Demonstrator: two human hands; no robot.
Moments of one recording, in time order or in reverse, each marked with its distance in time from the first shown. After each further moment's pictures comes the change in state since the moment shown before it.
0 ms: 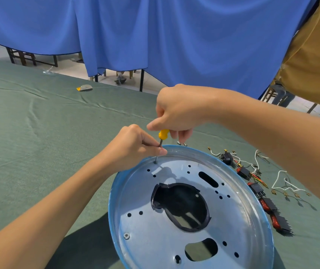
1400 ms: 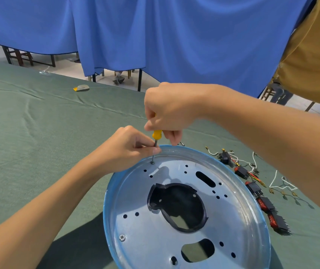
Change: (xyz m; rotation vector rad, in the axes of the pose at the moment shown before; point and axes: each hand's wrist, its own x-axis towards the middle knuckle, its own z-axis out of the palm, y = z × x) left_hand -0.003 -0.004 -0.004 0.057 -0.066 0.081; right_hand 0.008 -0.001 -0.002 -0.207 -0.002 -0.148
